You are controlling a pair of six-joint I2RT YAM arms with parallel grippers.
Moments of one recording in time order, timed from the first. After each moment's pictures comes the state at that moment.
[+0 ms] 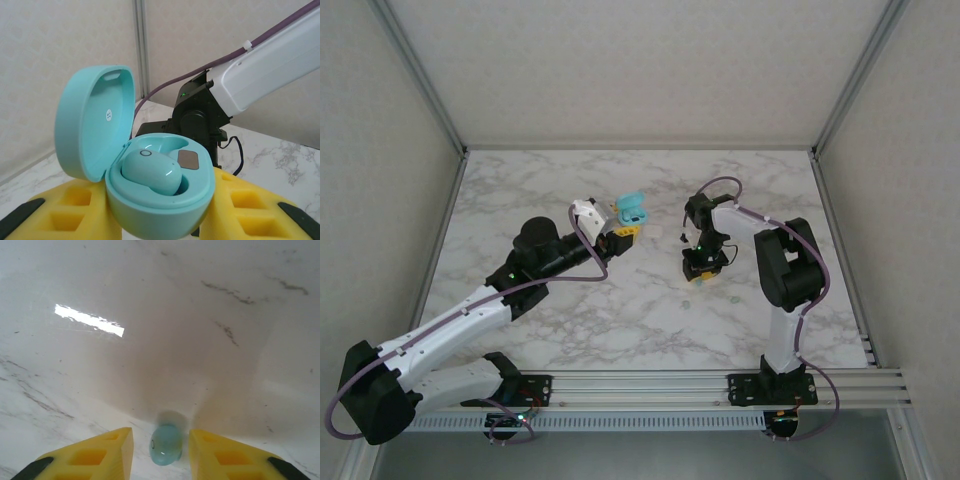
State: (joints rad) left arm -0.74 1.05 0.77 0.26 0.26 0.05; right arm 0.44 1.95 1.32 -1.05 -0.18 0.05
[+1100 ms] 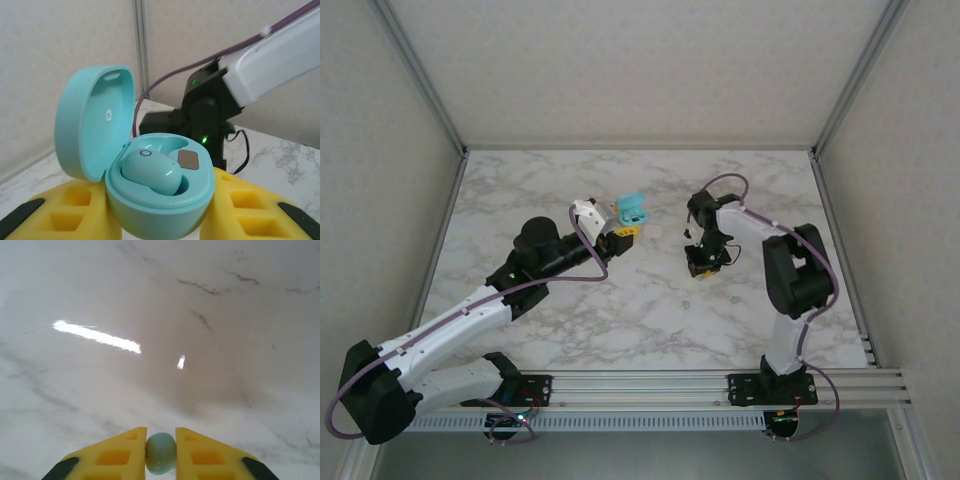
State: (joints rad) left arm -0.74 1.06 0.77 0.26 0.25 0.05; right arm 0.44 1.84 1.29 -1.04 -0.18 0.12
